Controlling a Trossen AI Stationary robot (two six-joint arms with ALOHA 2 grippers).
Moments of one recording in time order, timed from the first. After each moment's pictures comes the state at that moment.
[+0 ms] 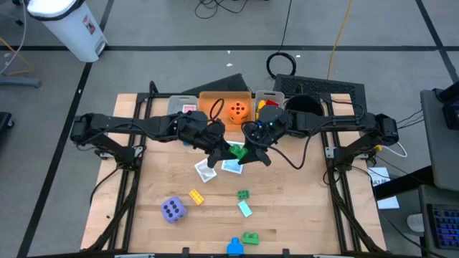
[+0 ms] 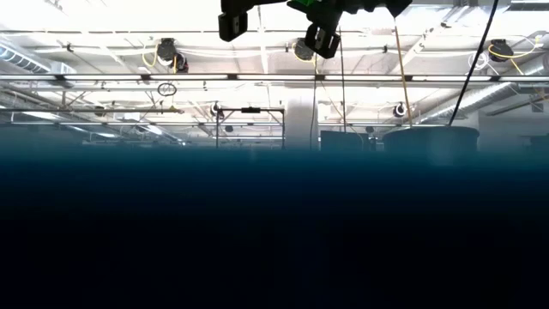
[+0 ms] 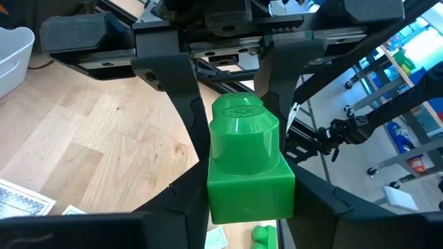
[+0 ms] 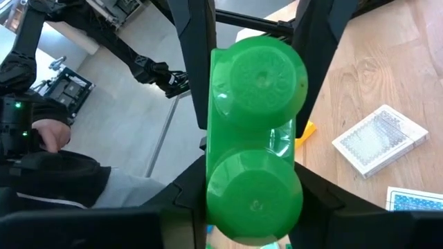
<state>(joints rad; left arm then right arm) 0.03 1.45 1.24 -0.18 0.29 -0.57 -0.11 1.46 1.19 -0.17 -0.65 0.43</state>
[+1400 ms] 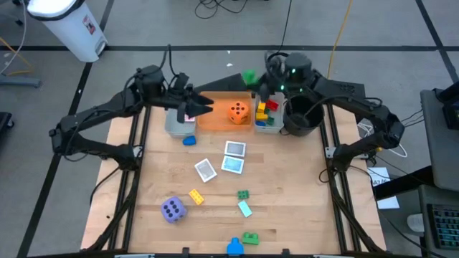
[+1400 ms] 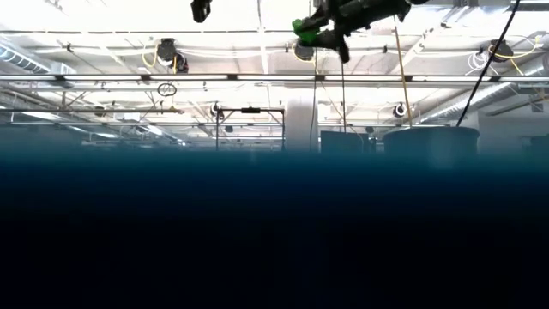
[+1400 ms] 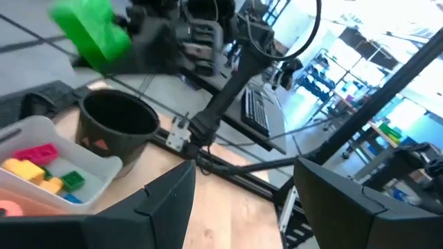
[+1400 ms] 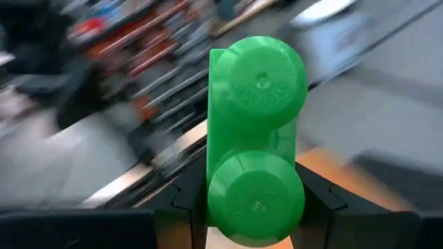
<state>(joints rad) 0.44 1.17 1.24 -0.19 0.53 -0.48 -0.59 1.40 1.34 -0.16 -0.36 0.39</state>
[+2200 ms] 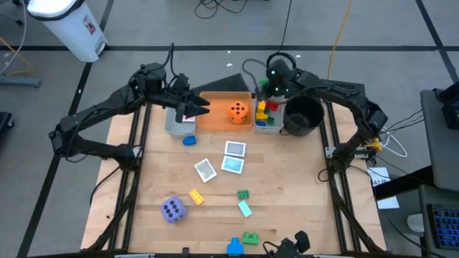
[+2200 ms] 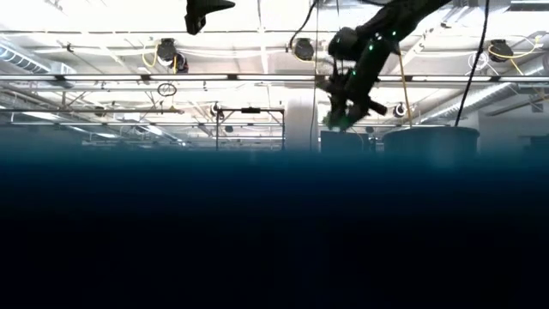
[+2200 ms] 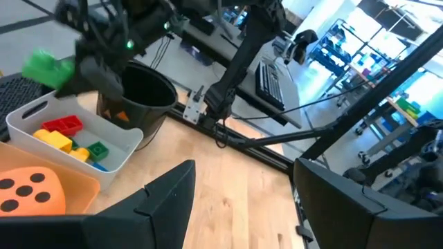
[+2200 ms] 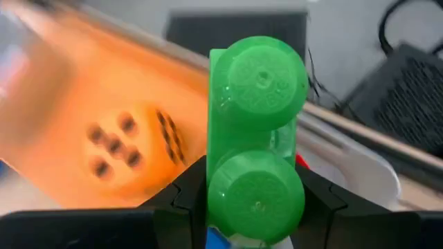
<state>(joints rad) 0.51 1.17 1.24 -0.33 0.60 -0.37 -0.71 1.63 1.36 -0.62 0.05 0.41</state>
